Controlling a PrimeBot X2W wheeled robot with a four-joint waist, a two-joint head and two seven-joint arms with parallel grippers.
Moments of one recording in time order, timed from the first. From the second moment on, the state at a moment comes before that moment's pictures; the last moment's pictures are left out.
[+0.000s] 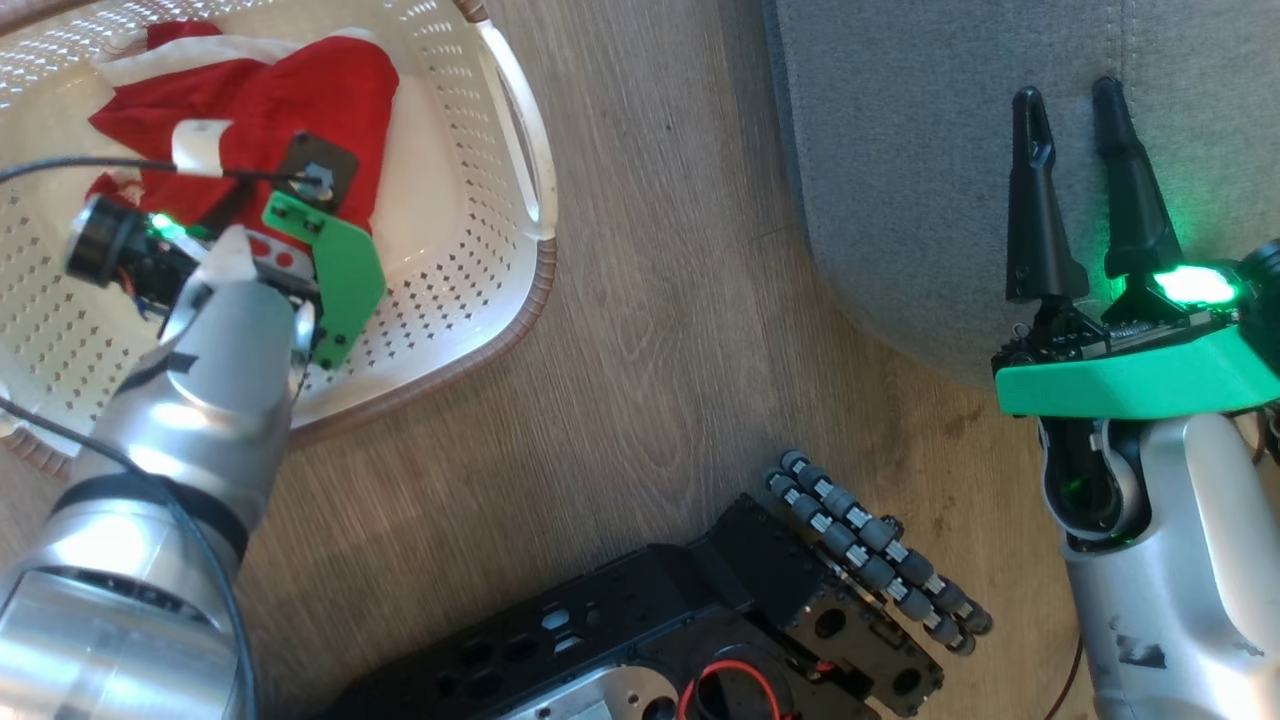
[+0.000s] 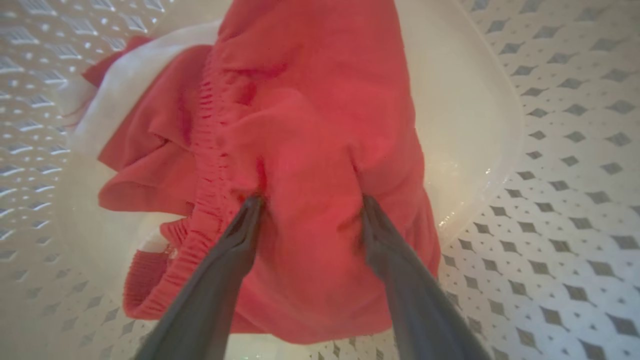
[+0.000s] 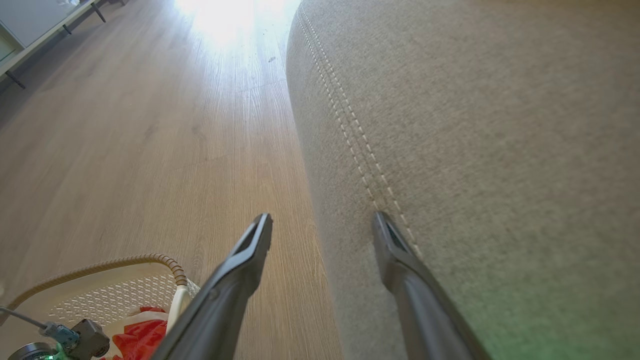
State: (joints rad) left arm -1.05 0.13 -0.58 1.30 -0.06 0.14 0.00; right arm -0.36 -0.09 0.07 0.02 0.50 0.14 -0.27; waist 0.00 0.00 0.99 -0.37
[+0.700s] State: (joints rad) left arm -1.09 0.13 -0.64 1.30 -0.06 0.15 0.25; right arm -0.34 -0.09 0.07 -0.02 0.50 0.14 -0.29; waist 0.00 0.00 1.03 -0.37
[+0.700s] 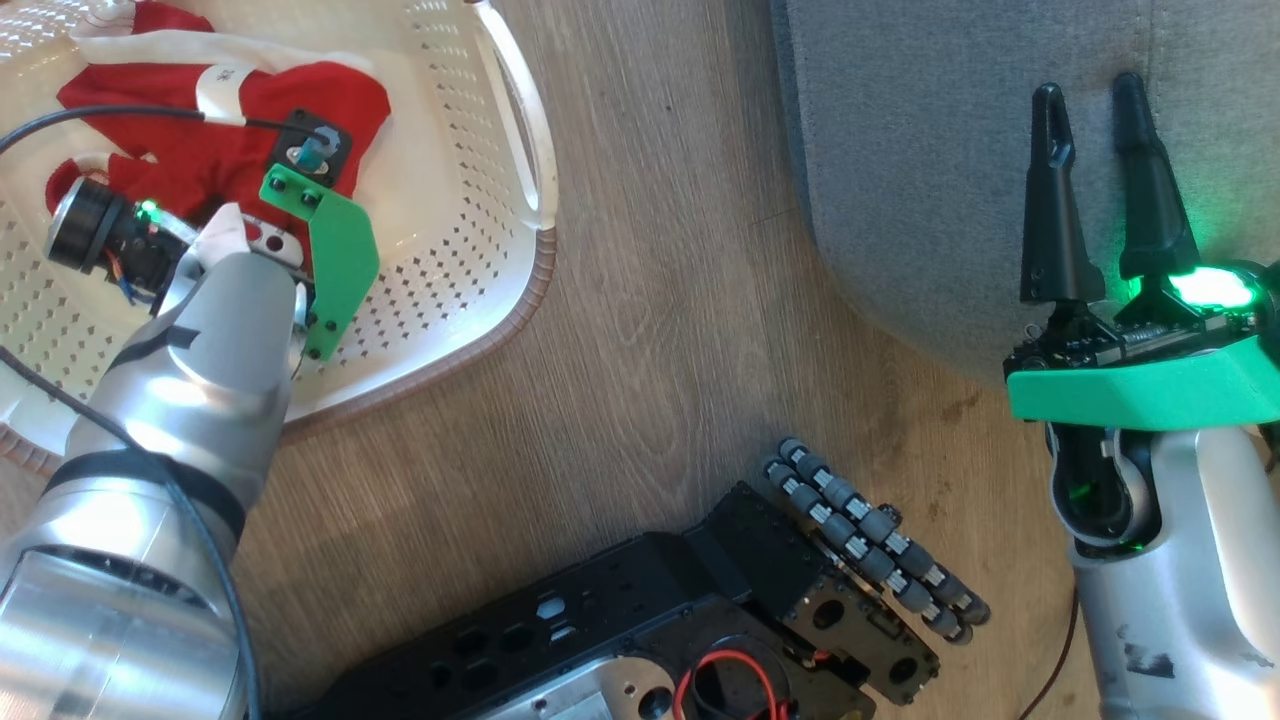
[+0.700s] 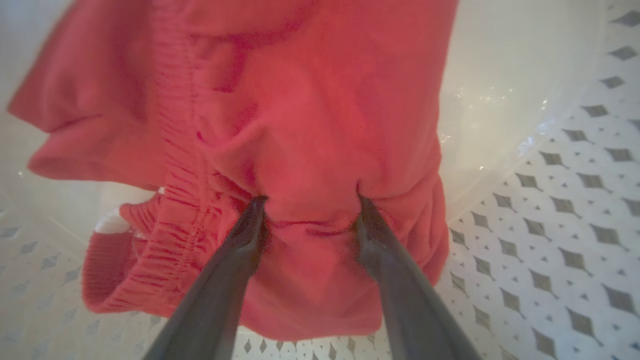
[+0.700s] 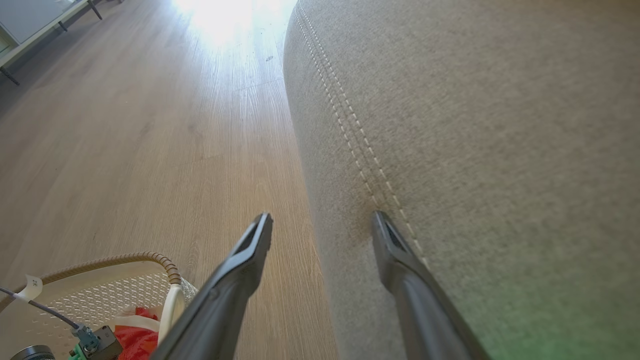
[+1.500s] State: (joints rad) left arm -1.08 0.14 -0.61 1.30 -0.15 0.15 0.09; right arm -0.39 -0.09 0.10 0.07 0.50 0.14 -0.27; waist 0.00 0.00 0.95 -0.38
